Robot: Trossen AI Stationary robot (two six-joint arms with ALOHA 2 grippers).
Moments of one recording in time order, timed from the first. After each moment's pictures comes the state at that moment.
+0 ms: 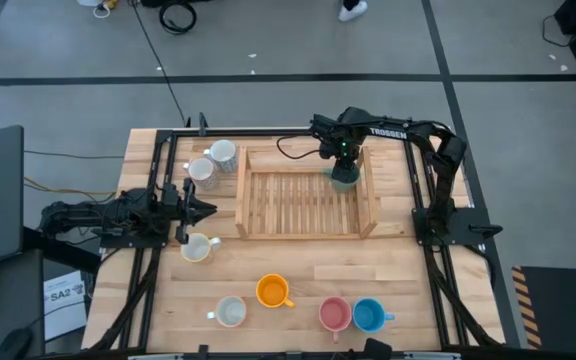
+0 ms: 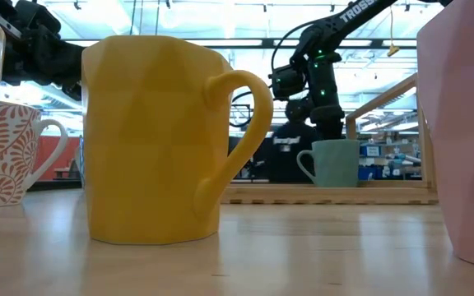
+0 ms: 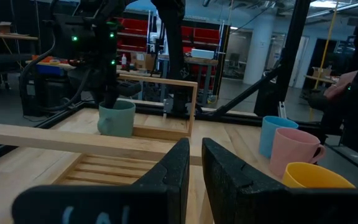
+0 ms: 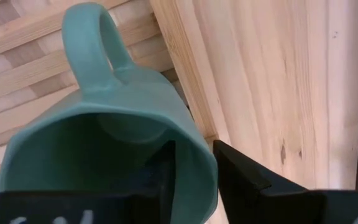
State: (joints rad) left arm 0.00 0.01 0.01 0.09 -0.04 -0.12; right arm -0.55 1.88 1.48 -1.22 0.09 -0.19
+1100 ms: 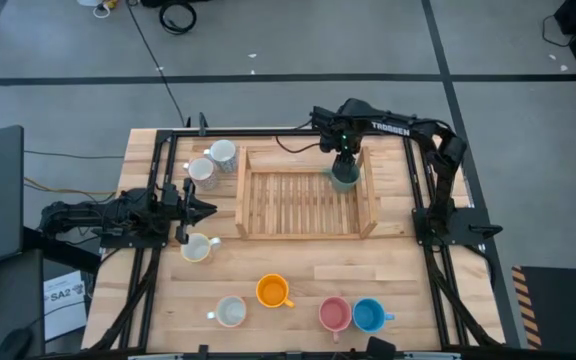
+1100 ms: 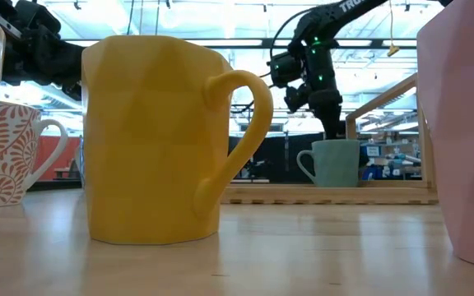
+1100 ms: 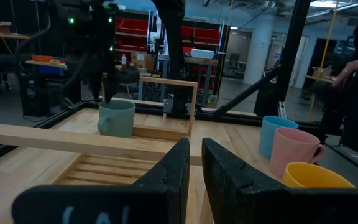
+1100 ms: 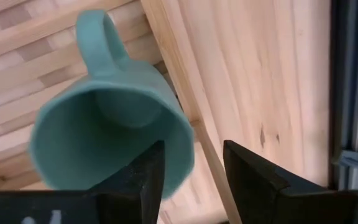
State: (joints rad) left arm 0.00 0.01 0.01 0.09 -0.04 -0.12; right arm -0.56 1.88 1.62 -1.36 0.11 -0.19
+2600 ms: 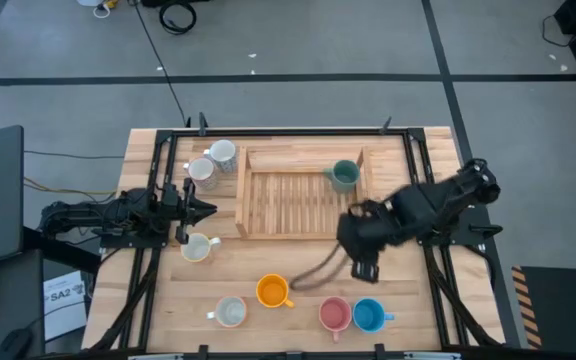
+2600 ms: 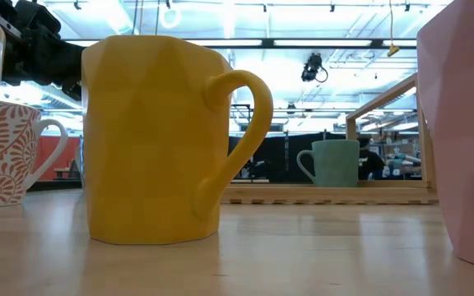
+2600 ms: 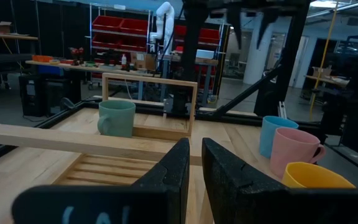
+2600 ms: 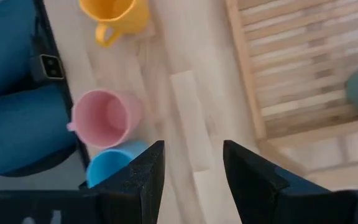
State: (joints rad) left arm 0.00 0.01 0.01 0.09 -0.04 -0.12; right arm 0.47 1.70 1.97 -1.57 0.08 0.75
